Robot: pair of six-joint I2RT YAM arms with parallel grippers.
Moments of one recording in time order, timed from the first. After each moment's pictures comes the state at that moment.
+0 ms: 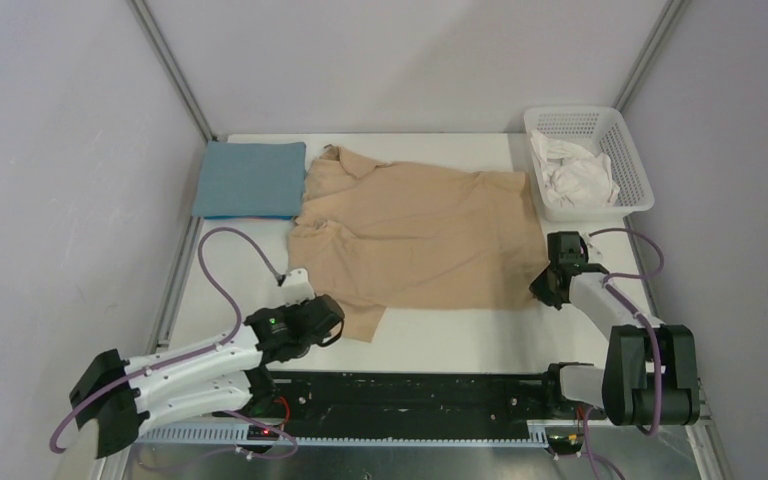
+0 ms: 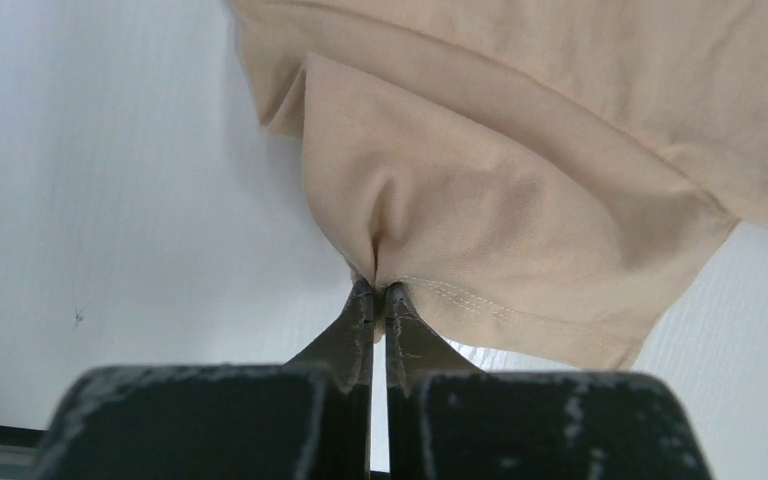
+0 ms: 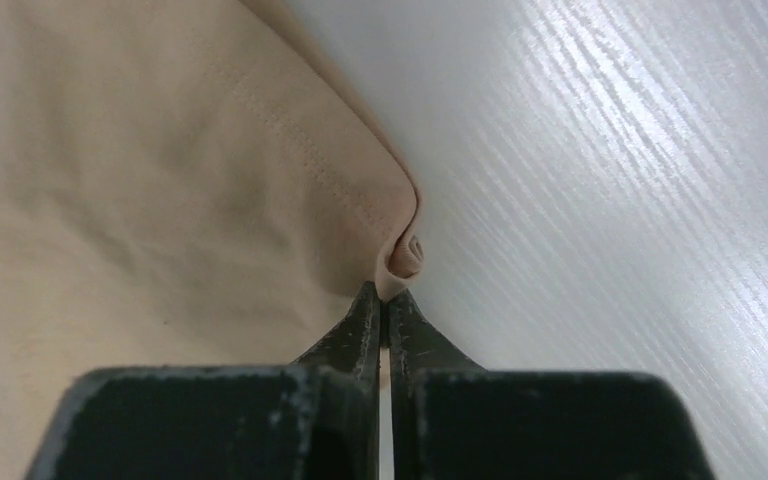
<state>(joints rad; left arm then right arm) -0.97 0.90 0.43 -0.70 -0.60 -1.12 0.01 1.25 0.57 -0.45 0.20 0.77</state>
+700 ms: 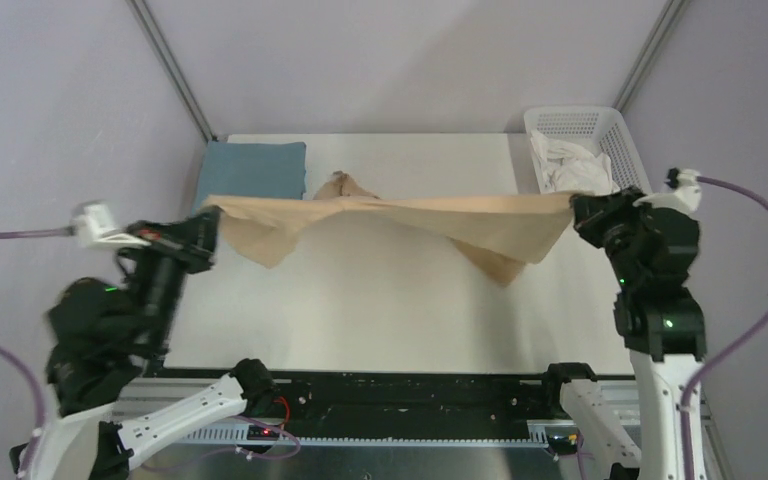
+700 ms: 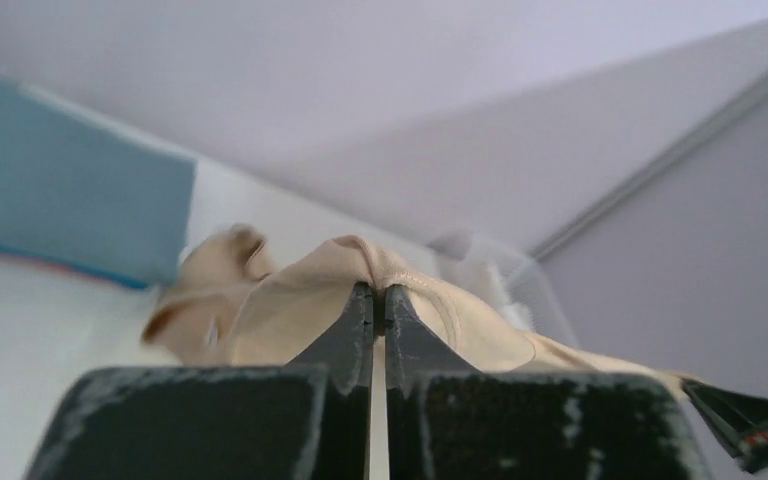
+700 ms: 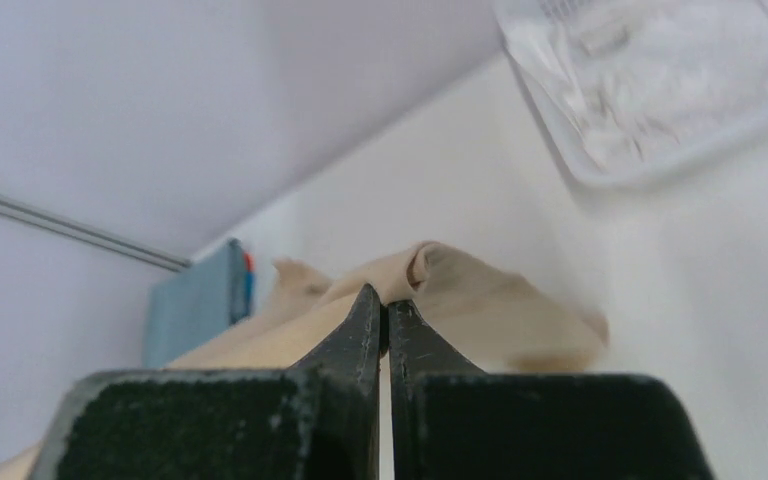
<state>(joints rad) -0.89 0.52 1.24 -0.64 -0.83 -0.57 0.01 0.72 1.11 -0.61 0.03 0.65</state>
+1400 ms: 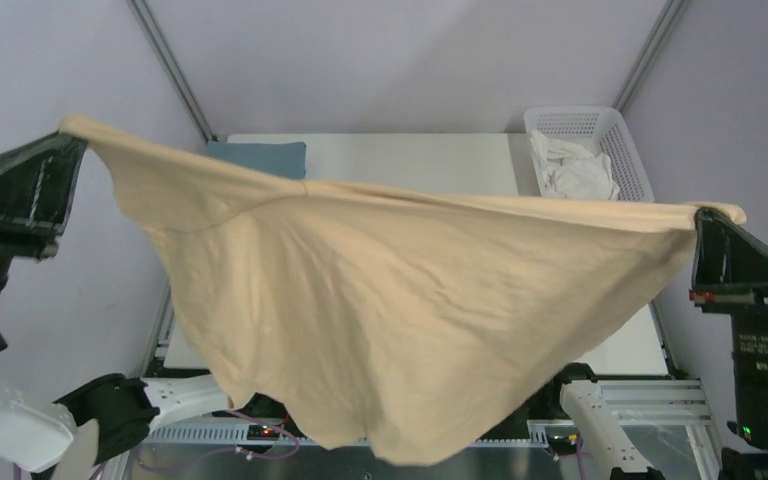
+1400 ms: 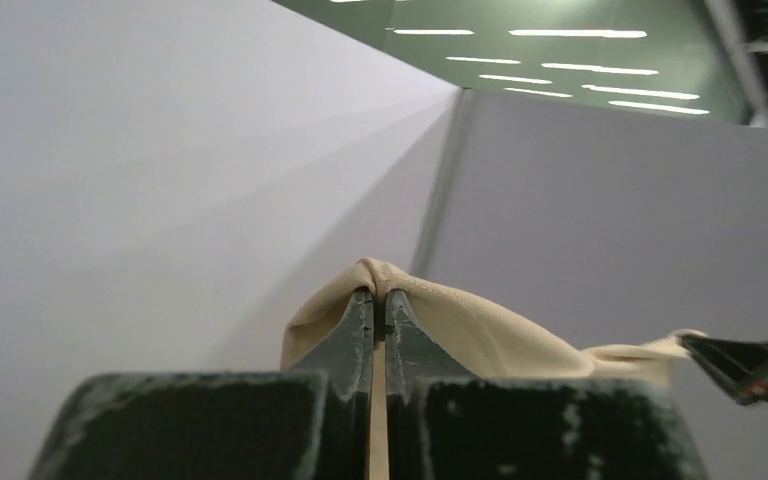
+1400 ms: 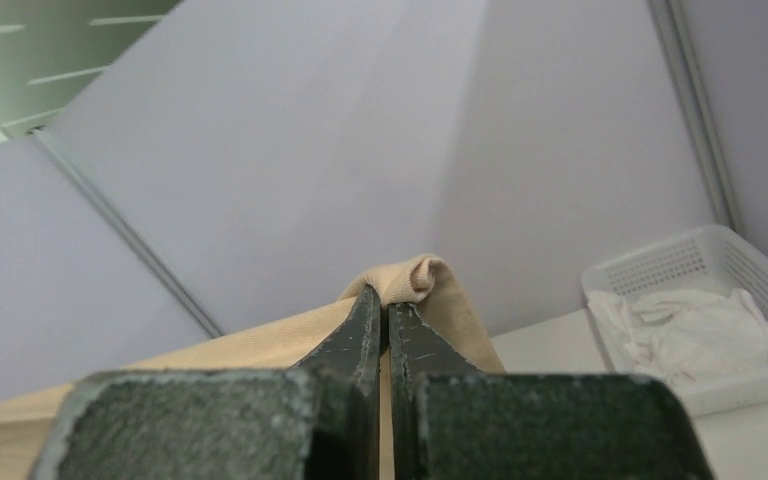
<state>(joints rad) -0.89 0.95 2.38 -0.80 -0.23 -0.15 0.02 0.68 1.99 -0.89 0.07 0.54</state>
